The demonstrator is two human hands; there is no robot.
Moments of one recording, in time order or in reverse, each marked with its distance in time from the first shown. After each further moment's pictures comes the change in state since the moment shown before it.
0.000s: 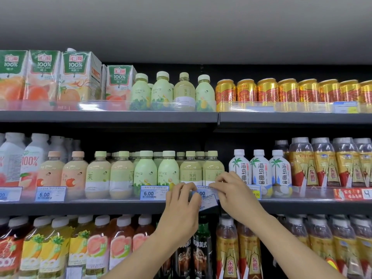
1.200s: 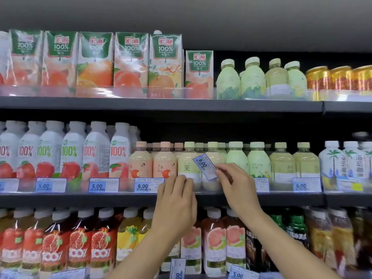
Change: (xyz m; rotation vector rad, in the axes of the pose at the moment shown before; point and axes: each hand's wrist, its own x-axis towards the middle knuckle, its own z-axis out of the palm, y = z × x) left_hand -0.116 -0.233 -0.100 0.121 0.081 -0.144; right_hand 0.093 -0.244 0.124 0.397 0.352 0.162
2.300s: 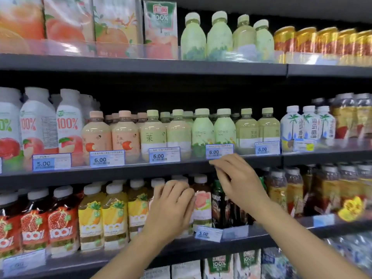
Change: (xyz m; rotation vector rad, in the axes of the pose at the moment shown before) left_hand -0.056 0.069 0.042 -0.277 0.115 0.258; right_hand -0.065 0.055 -0.076 -0.360 -0.159 -0.251
